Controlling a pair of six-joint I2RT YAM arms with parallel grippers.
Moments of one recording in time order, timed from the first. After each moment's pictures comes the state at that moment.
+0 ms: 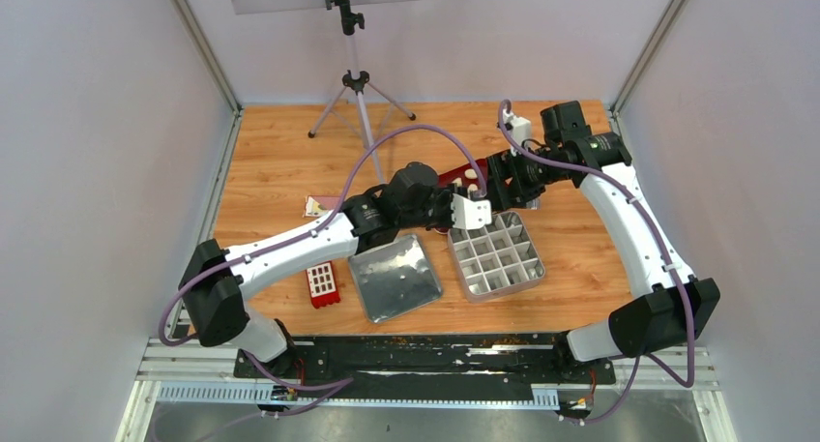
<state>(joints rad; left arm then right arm) -0.98 1.50 1.25 -0.21 0.10 0.73 0.26 1.43 1.53 -1.11 -0.60 -0.13</state>
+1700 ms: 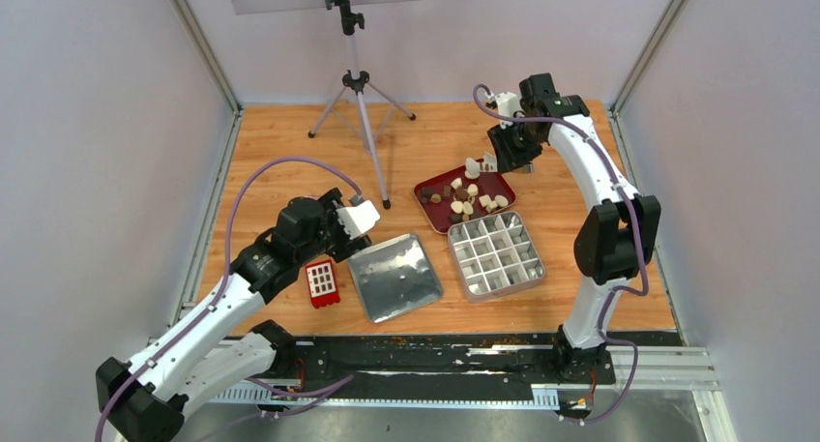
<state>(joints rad) -0.62 0.83 0.71 -0.40 -0.02 0.57 0.20 1.85 1.80 -1.04 -0.24 -0.34</state>
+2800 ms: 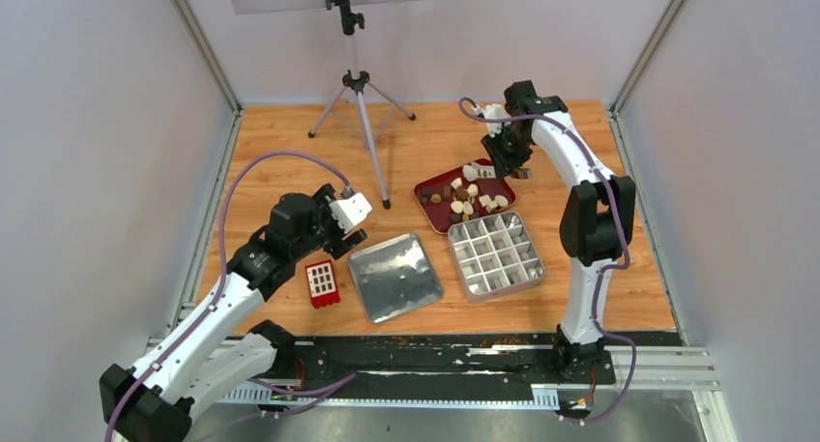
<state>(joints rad) -0.52 0.83 0.71 -0.38 0.08 0.53 0.21 2.06 1.90 -1.06 -0.19 -0.43</state>
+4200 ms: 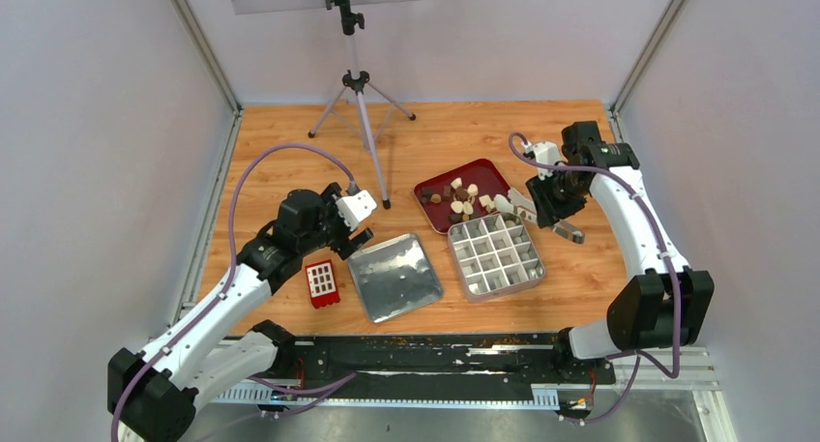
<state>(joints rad) -0.52 0.90 0.70 -0.32 0.15 0.48 0.08 1.44 1.36 -1.19 -0.20 -0.43</state>
